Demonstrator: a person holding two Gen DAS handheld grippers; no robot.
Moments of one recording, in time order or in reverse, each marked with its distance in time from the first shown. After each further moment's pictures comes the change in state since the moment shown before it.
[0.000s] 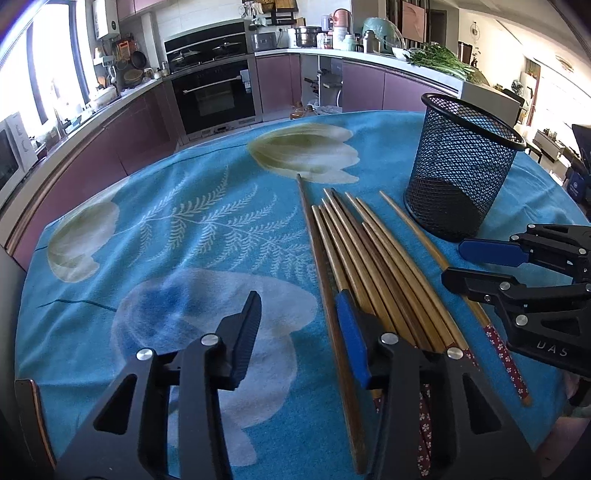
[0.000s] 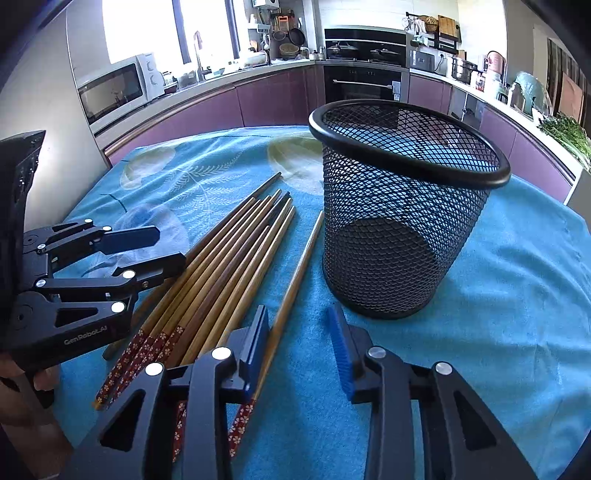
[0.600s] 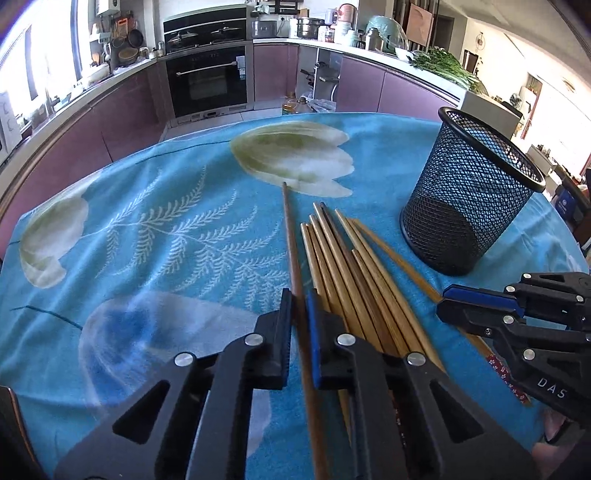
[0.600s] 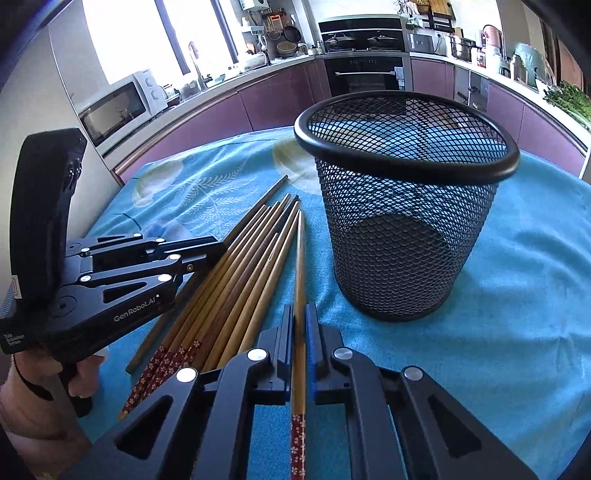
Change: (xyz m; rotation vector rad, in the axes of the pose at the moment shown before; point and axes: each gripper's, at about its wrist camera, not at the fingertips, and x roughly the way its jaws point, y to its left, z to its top) left arm 0.023 -0.001 0.023 -0.084 0.034 -0.089; right arm -0.001 -0.010 0.003 0.088 0.004 0.117
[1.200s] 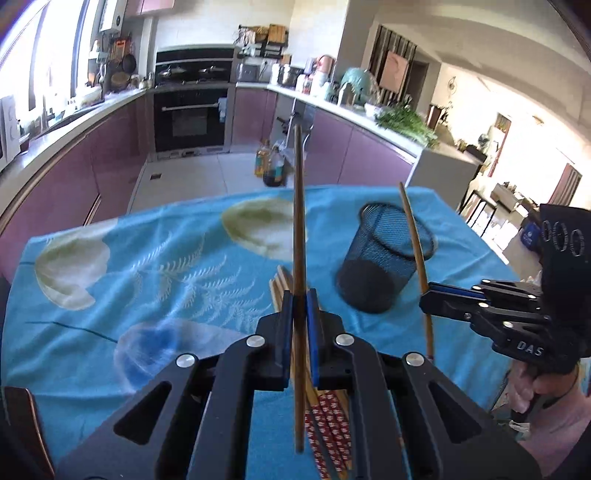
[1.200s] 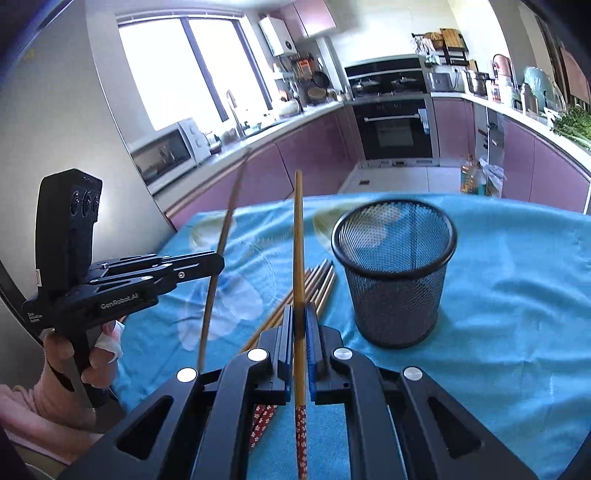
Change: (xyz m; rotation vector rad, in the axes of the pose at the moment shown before) left arm -0.122 0.000 0.012 -0.018 -0.205 -0.148; right arm -0.091 0.002 0.006 -0.011 -0.206 0.135
